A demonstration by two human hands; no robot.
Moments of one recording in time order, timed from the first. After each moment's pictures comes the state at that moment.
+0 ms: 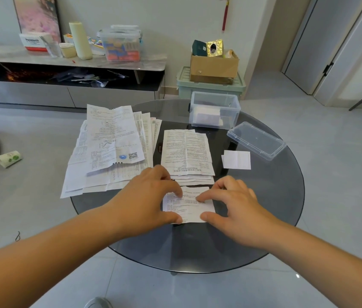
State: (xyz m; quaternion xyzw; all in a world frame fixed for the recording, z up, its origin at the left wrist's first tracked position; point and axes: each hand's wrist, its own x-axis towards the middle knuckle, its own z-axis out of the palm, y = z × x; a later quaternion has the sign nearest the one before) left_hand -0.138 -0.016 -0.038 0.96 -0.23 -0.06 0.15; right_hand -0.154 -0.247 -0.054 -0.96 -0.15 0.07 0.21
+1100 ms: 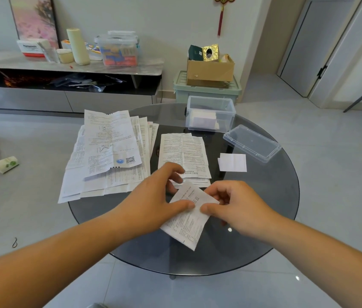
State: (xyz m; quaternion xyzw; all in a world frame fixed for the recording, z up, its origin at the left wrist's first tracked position) left_hand -0.140 -0.036 -0.038 0.90 -0.16 -0.06 0.40; right_hand -0.150 -0.245 -0.037 -0.87 -0.05 0.14 0.47
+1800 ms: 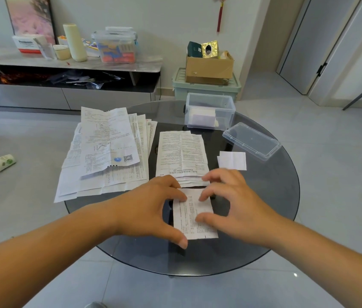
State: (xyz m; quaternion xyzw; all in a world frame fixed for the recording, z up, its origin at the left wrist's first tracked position) left_hand -0.127 -0.020 -0.036 0.92 -0.30 -0.17 0.20; right_hand -0.148 -0.258 -0.048 -0.94 -0.21 0.04 0.28
